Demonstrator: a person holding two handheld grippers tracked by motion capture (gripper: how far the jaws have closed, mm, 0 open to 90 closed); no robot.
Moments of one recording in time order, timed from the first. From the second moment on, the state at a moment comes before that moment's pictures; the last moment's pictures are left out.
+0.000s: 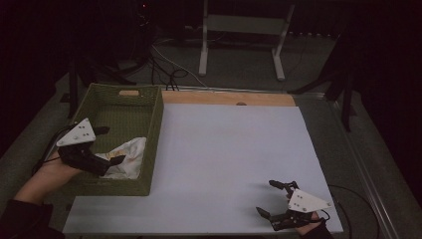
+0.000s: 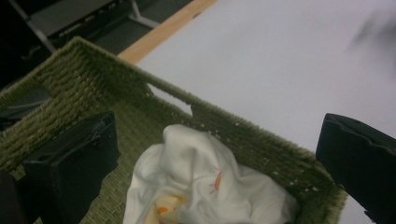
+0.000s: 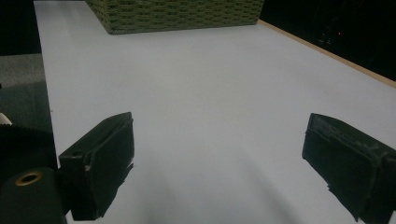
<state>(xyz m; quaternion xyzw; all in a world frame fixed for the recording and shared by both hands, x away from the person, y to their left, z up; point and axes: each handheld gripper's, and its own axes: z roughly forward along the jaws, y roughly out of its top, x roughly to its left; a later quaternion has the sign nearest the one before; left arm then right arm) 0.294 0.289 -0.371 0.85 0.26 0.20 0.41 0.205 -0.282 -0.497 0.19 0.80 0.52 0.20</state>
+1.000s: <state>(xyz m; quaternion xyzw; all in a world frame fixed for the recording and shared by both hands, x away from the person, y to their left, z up) 0.348 0.279 -0.419 0.89 0.31 0.15 0.30 0.205 -0.282 -0.498 0.20 0.80 0.52 0.20</state>
